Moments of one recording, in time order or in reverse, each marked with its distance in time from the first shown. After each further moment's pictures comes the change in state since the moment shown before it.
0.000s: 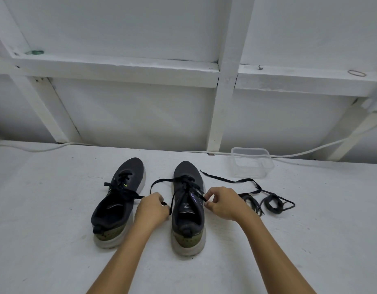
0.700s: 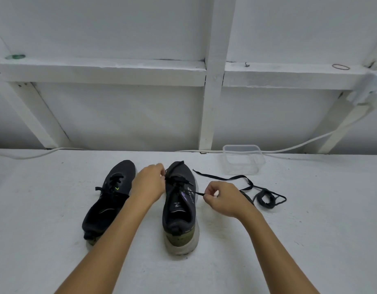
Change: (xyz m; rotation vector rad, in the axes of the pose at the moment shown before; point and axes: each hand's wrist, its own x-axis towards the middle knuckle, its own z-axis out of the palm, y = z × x) left_hand 0.032 0.039 -0.033 0.209 0.245 0.413; right_hand -0.015 0.006 -0.017 0.138 0.085 -0.014
